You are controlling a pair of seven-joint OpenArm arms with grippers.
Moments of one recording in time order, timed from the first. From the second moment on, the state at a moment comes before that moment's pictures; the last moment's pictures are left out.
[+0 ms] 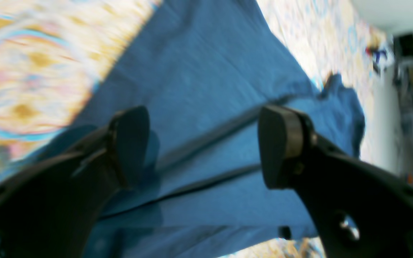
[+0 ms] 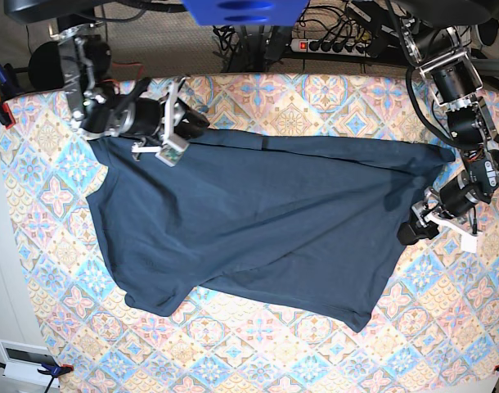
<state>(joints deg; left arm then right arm) -8.6 -21.8 -27.4 80.1 -55.8 -13.4 63.5 -14.3 22.6 -8.3 110.1 33.6 40.9 -60.9</state>
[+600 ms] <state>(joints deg) -6.8 -21.8 -27.2 80.1 -56.0 -13.4 63.3 -13.8 17.9 -32.5 109.6 -14.9 41.4 -50.3</state>
